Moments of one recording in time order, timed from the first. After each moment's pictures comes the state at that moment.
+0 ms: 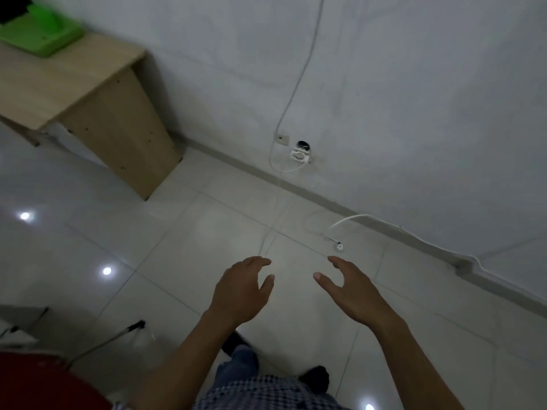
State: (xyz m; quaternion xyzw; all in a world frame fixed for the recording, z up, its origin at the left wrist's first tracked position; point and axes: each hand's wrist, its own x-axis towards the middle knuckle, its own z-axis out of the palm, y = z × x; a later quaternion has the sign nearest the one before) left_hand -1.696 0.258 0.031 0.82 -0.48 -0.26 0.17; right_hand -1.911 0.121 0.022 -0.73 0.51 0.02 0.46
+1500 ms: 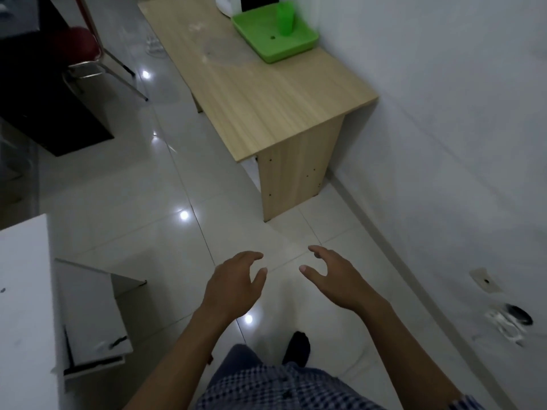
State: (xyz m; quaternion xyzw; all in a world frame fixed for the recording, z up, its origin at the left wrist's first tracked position) left_hand -1.111 0.321 0.045 0.92 -0.20 -0.21 0.25; right_hand -1.191 0.092 0.022 -0.86 0.20 0.17 0.44
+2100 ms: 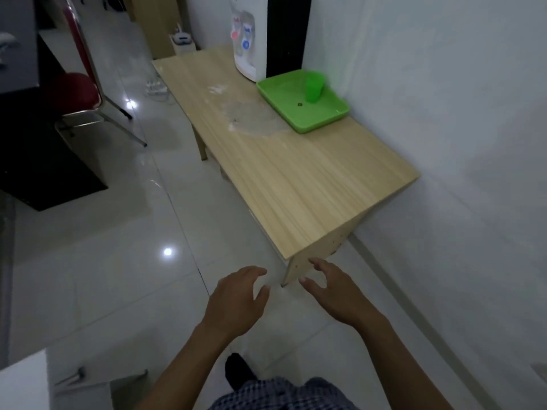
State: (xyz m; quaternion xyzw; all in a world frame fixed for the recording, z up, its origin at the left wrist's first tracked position) left_hand -0.801 0.374 0.047 0.91 -0.26 -0.18 0.27; right_hand -0.885 0.150 0.042 -0.87 0.23 0.12 0.41
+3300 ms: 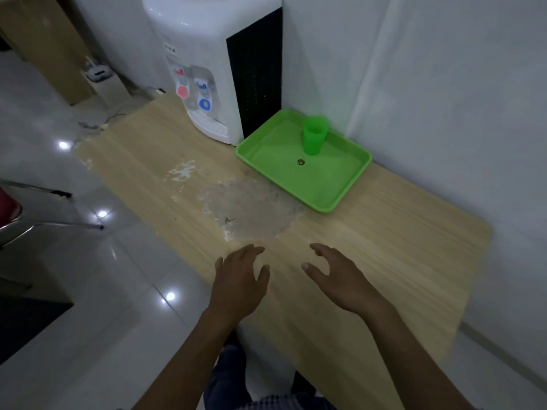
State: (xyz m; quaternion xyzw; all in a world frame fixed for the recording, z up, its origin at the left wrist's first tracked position) left_hand -0.301 0.227 0.029 0.89 -0.35 -0.18 0.23; right_hand -0.454 0.053 0.034 -0.84 0.34 0.04 0.43
